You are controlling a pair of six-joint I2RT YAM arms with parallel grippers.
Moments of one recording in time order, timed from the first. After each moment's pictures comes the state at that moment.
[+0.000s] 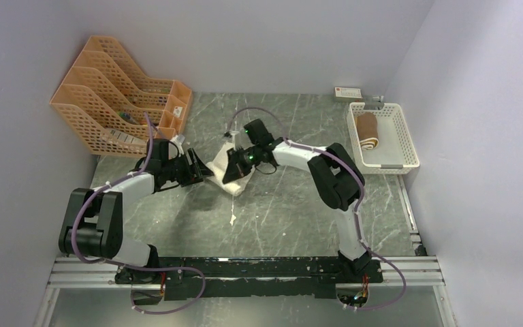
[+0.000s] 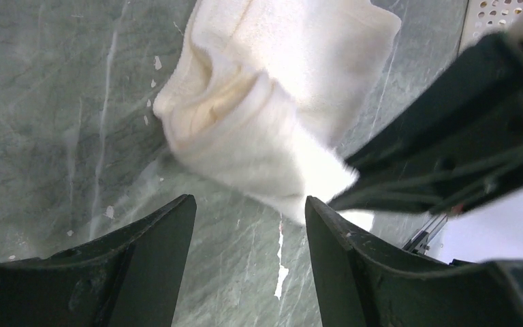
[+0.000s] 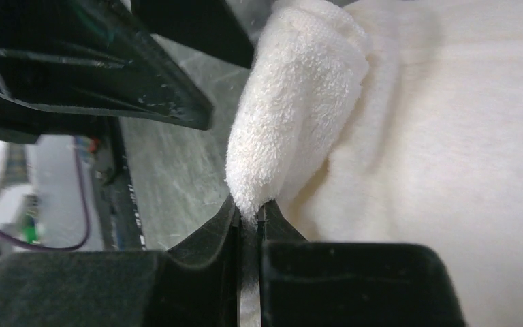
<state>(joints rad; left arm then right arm) -0.13 1.45 0.63 0.04 0.56 -0.56 0.70 2.10 1.41 -0.18 -0.79 0.11</state>
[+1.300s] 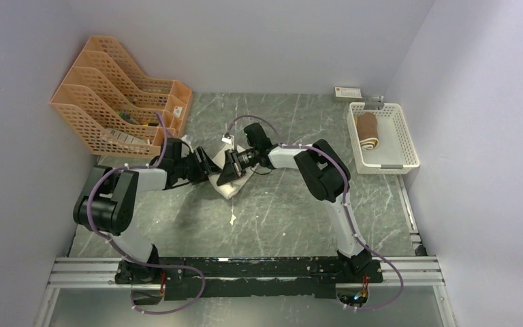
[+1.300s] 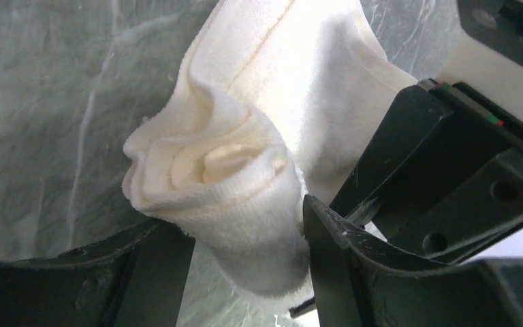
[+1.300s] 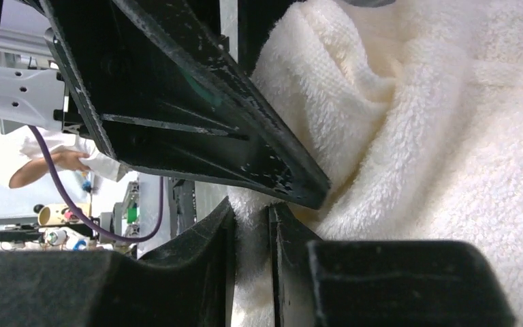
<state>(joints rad) -0.21 1.64 0.64 0.26 0.47 -0.69 0.64 2.29 1.44 0.16 -1.12 0.46</state>
